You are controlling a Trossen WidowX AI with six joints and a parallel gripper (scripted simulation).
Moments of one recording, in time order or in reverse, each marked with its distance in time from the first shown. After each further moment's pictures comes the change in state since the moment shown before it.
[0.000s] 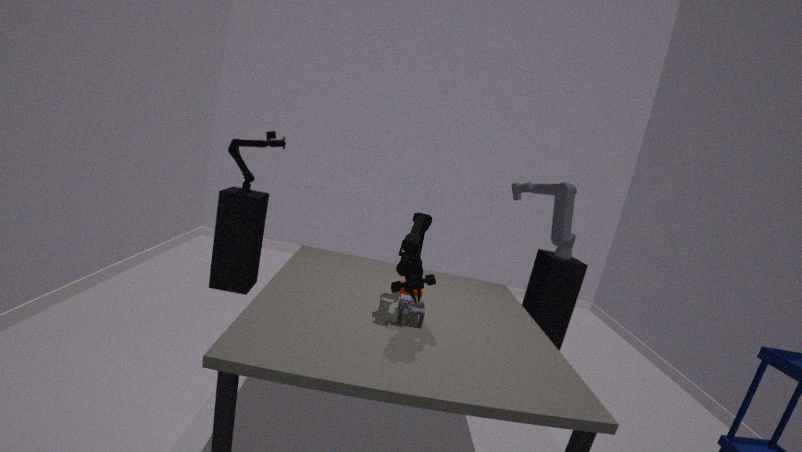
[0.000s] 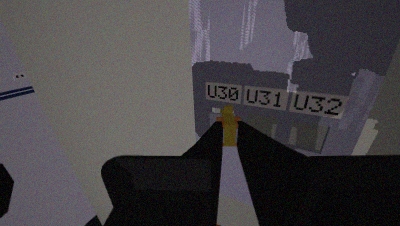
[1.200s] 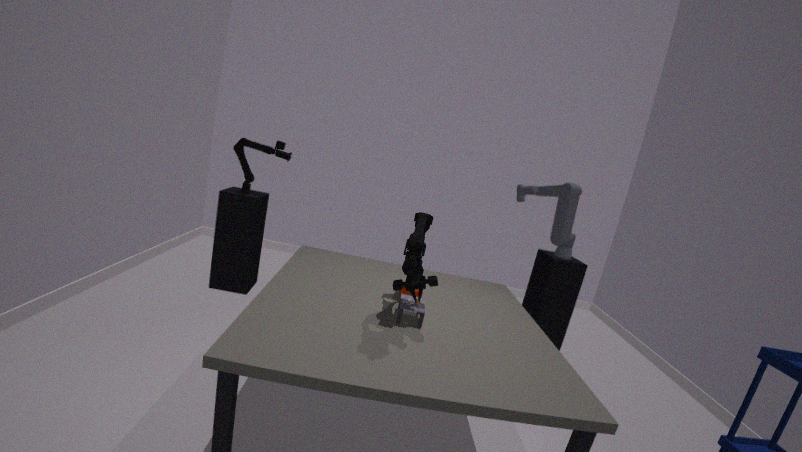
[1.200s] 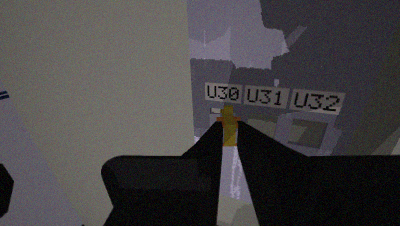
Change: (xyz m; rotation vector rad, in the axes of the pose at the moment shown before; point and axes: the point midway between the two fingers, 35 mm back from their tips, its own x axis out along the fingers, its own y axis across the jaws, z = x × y) arm 0.000 0.004 0.000 0.001 0.000 -0.087
